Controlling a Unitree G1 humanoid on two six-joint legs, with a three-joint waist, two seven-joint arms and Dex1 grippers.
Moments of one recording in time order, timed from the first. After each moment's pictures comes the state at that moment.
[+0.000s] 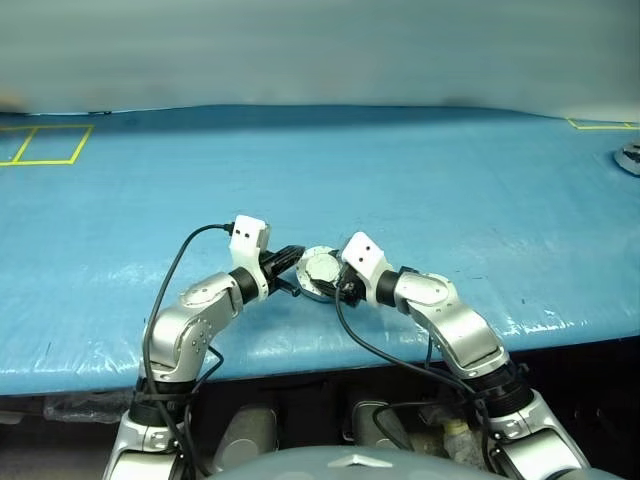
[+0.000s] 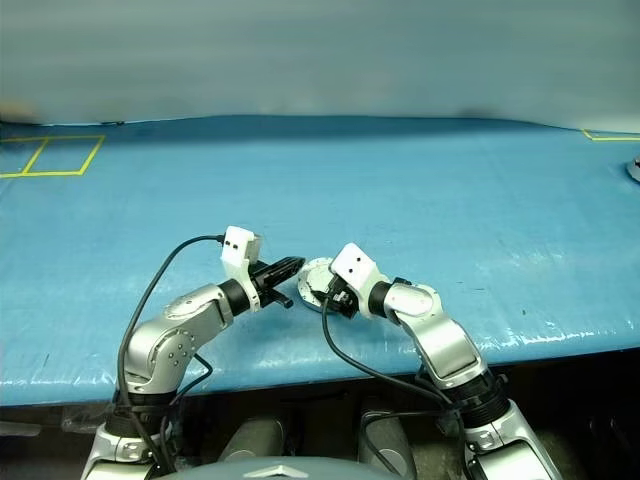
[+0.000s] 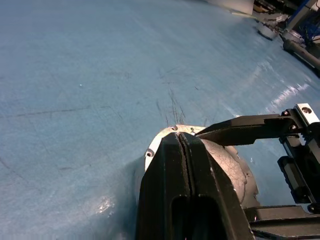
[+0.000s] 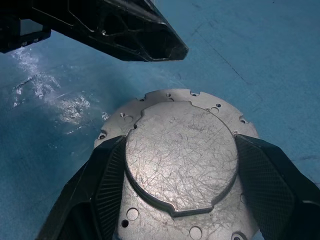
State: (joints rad) left arm -0.21 0.21 -0.06 -0.32 -0.47 0.88 -0.36; right arm -0.27 -0.38 0.34 -0.21 0.08 0.57 0.62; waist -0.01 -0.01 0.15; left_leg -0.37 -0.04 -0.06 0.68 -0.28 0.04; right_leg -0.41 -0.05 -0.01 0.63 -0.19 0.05
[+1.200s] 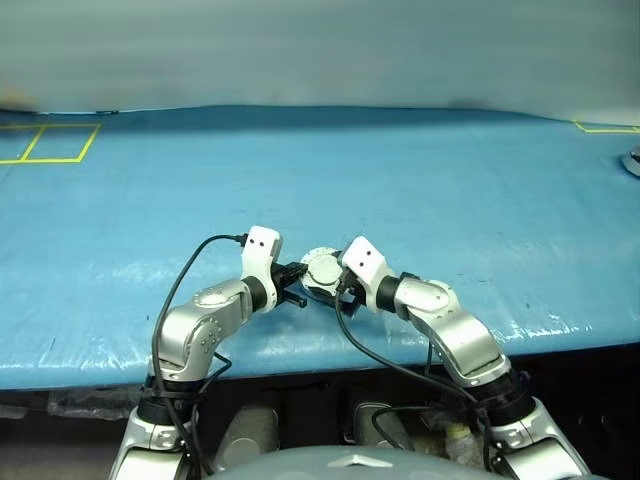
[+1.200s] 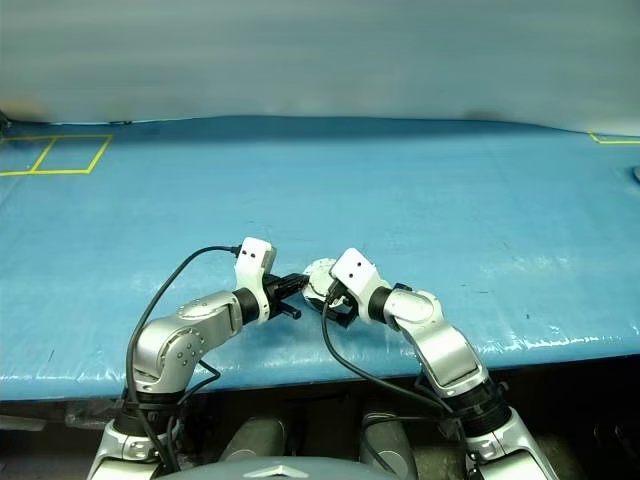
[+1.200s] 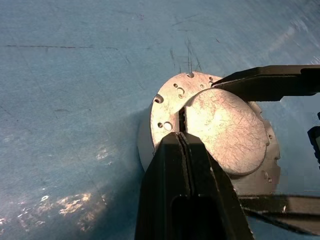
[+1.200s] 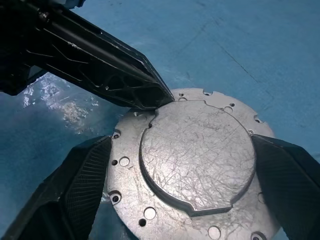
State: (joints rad) left arm -0.21 0.18 -0.10 -0.33 -0.45 1.01 -0.28; right arm -0.21 -0.37 0.33 -0.29 0.08 0.61 0.58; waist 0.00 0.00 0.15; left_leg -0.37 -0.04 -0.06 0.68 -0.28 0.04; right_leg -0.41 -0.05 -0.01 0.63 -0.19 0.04
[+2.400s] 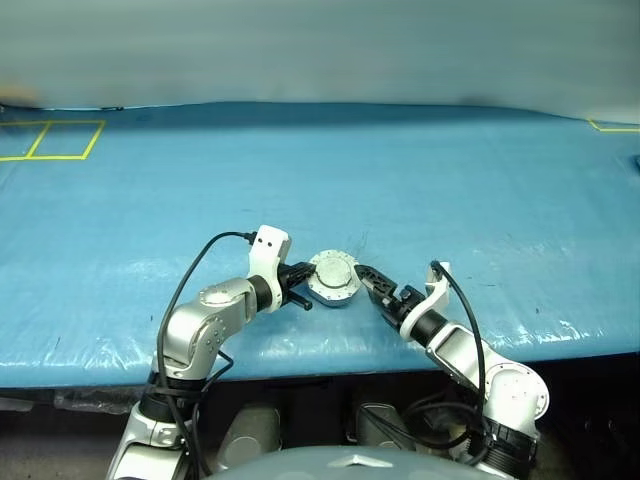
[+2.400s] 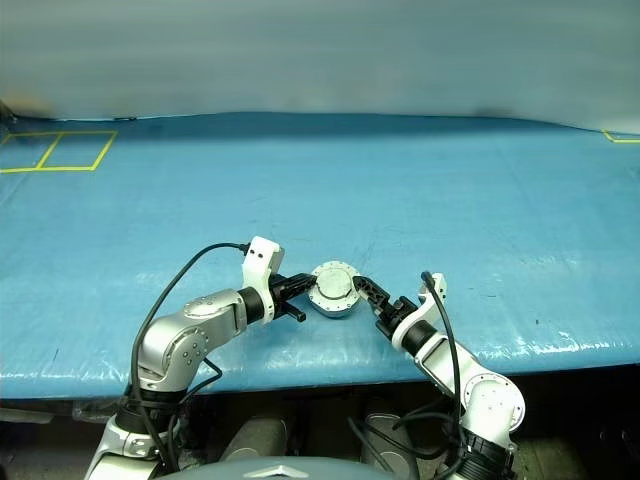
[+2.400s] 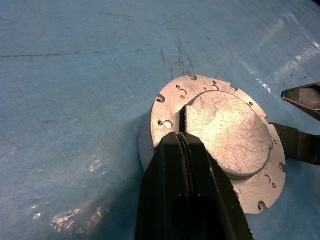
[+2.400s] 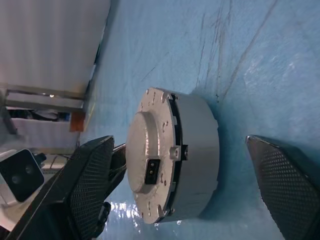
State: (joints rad) left arm -0.23 0.19 -0.15 -0.32 -0.44 0.97 -0.33; right arm -0.01 0.09 -0.44 -0.28 1.20 1.16 -0.05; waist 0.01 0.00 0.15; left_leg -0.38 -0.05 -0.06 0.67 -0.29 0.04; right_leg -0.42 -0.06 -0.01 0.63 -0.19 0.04
